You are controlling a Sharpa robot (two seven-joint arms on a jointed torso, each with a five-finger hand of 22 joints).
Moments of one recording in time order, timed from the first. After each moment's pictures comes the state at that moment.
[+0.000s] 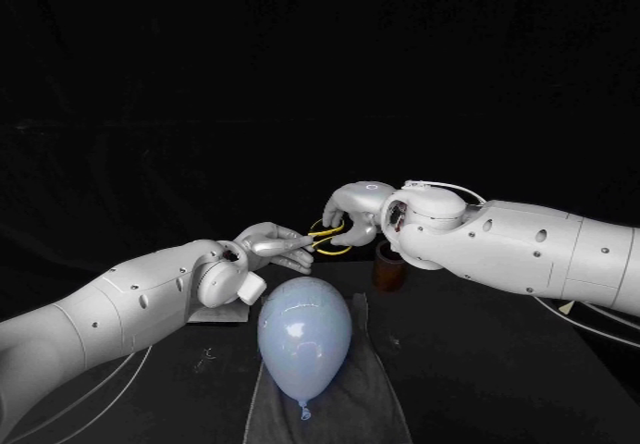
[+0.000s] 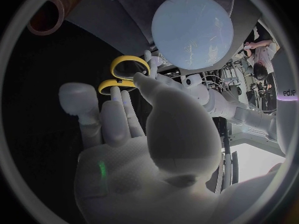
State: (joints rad) left arm 1.27 -0.49 -0.03 0.99 -0.30 0.07 0.10; left_hand 1.35 -0.07 0.57 0.18 0.05 0.96 0.13 0.36 0.55 1.34 0.08 0.11 0.11 1.08 0.06 0.23 0.62 0.17 0.94 0.25 0.22 0.08; right arm 1.52 -0.57 -0.17 1.32 -1.54 -0.17 -0.12; right_hand 1.30 -0.20 0.48 0.05 0.09 0.89 0.15 0.16 0.30 1.00 0.09 0.12 0.07 1.47 -0.01 1.26 1.12 0.12 1.43 0.08 0.93 0.89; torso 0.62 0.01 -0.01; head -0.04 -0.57
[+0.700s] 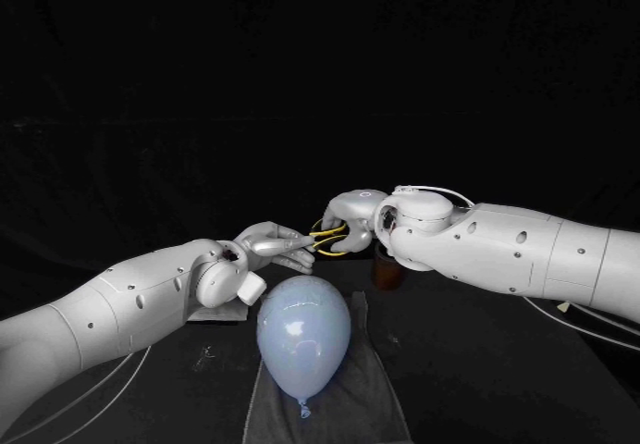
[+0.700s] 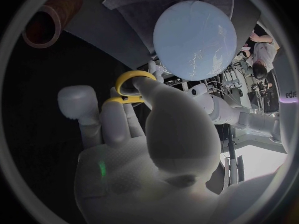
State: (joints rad) left arm 1.27 -0.50 -0.03 1.02 -0.29 0.07 0.10; left_hand 1.34 -0.08 0.60 0.16 0.04 0.96 0.13 0.36 0.55 1.34 0.07 0.11 0.11 1.08 0.06 0.23 0.62 0.17 0.94 0.25 0.22 0.08; right arm 1.50 -0.53 -0.18 1.26 -1.54 -0.11 -0.12; right_hand 1.31 -0.19 0.48 0.04 0.09 0.89 0.13 0.15 0.30 0.97 0.08 0.11 0.06 1.47 -0.02 1.28 1.13 0.12 1.43 0.09 0.96 0.93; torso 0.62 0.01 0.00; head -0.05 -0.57
